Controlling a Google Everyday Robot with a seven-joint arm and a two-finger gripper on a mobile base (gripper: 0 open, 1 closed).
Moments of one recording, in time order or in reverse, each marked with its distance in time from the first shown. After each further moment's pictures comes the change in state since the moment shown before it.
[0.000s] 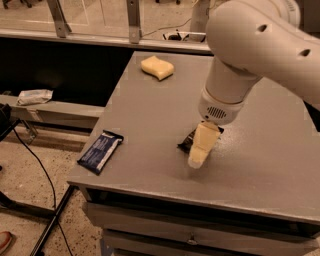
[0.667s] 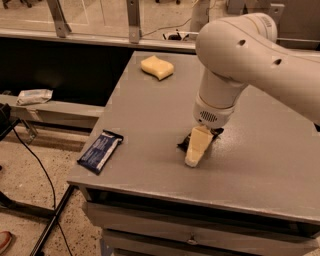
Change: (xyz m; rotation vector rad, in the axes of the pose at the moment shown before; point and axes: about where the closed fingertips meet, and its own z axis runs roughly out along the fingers) arm -0.002 -0.011 0.036 -0.033 0.044 0.061
